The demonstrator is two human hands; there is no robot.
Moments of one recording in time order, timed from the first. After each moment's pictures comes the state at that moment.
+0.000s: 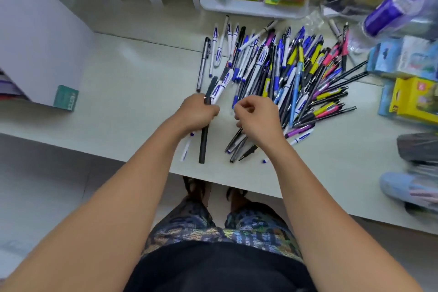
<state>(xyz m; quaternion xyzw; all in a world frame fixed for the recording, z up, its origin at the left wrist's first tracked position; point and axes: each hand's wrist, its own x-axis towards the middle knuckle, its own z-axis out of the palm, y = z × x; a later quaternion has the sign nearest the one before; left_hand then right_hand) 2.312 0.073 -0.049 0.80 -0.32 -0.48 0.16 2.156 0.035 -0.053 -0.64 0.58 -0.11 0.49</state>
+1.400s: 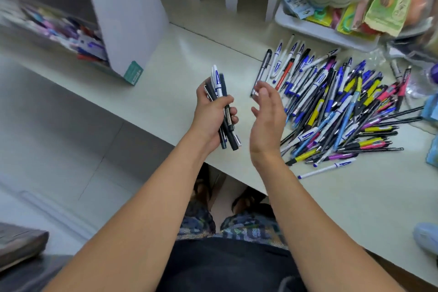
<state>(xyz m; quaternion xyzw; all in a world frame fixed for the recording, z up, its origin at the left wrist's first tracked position) 2.337 0.140 -0.005 0.61 0.06 -0.48 0.63 2.248 0.105 -0.011 -0.45 0.52 -0.34 0.64</state>
